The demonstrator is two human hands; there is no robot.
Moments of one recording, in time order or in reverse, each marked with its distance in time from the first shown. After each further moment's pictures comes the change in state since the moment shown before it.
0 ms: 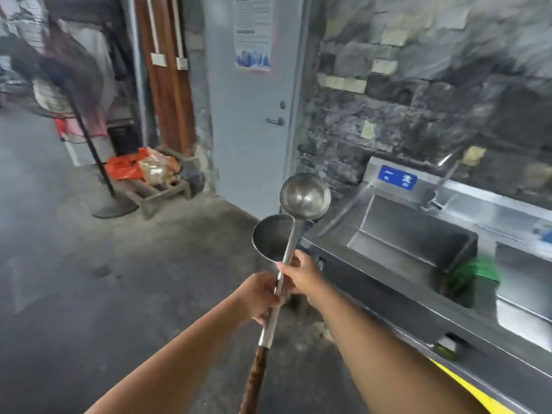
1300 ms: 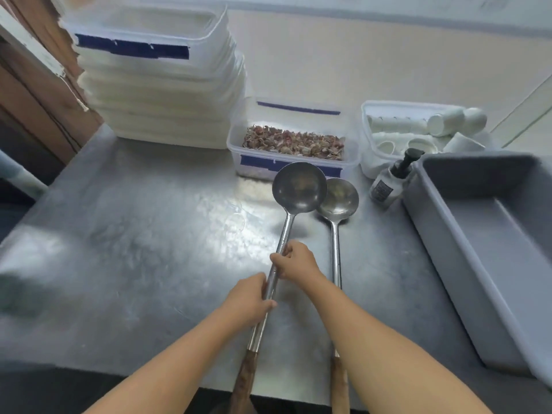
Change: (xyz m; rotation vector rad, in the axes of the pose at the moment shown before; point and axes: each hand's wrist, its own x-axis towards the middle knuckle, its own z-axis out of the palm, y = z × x) left_hand -0.809 -0.596 0.056 -1.089 1.665 -1.427; right_hand -0.854 0.236 0.758 -1.084 -2.324 -0.714
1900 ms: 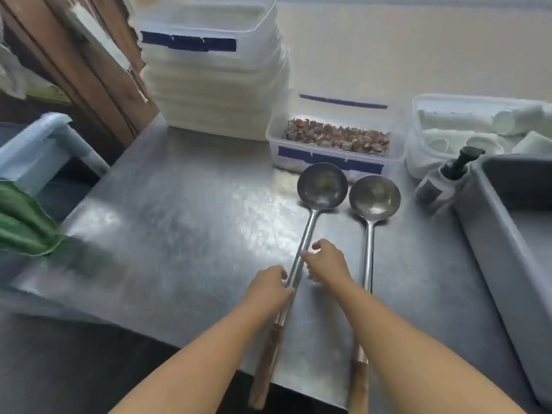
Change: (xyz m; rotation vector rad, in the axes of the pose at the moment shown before) left_hand -0.011 -0.002 0.014 -0.065 0.179 -0.123; right_hand 0.002 0.018 0.001 -0.178 -0.010 -0.010
